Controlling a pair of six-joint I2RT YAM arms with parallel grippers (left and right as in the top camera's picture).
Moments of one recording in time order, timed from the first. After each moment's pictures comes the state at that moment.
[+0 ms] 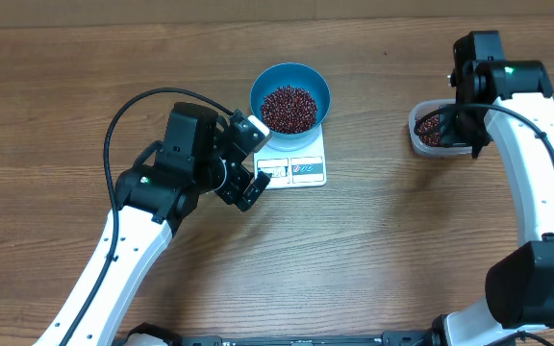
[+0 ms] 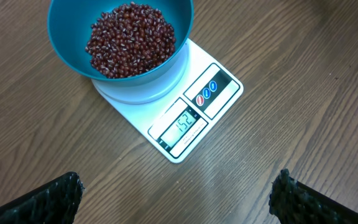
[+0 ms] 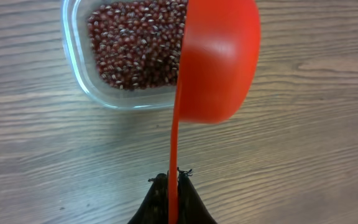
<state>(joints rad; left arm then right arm) -0.35 1.30 1.11 -0.71 0.25 0.34 0.01 1.74 1.65 -1.30 0.28 0.04</state>
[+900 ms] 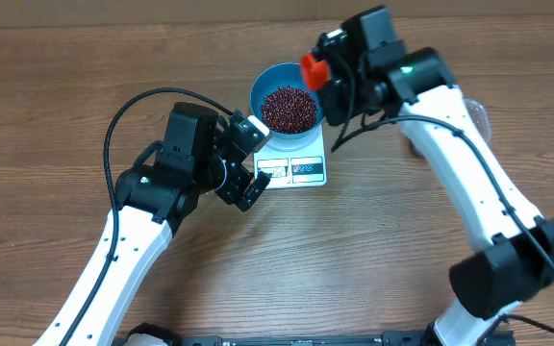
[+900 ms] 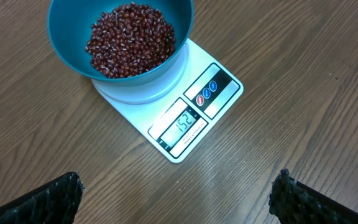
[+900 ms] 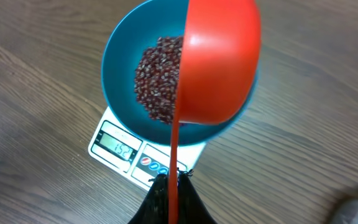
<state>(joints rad) -0.35 1.30 1.11 -0.71 0.25 0.34 0.40 1.85 1.84 -1.05 -0.15 -0.09</state>
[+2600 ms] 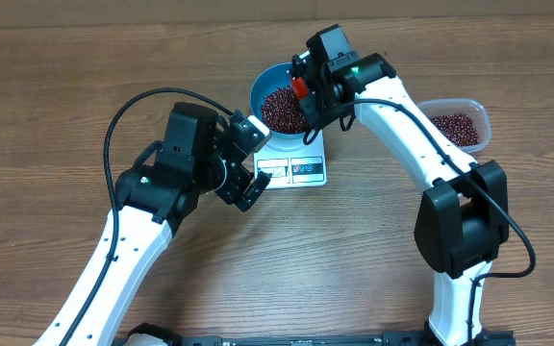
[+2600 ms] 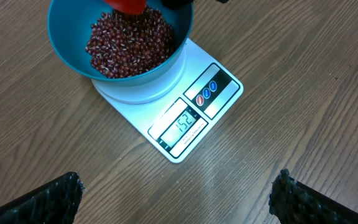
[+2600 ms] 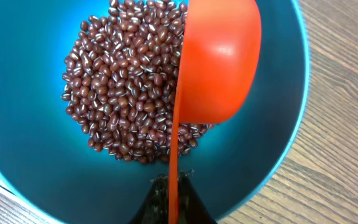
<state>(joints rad) -0.35 1.30 1.11 -0.71 0.25 0.34 0.43 2.10 1.84 -0.92 -0.04 -0.17</state>
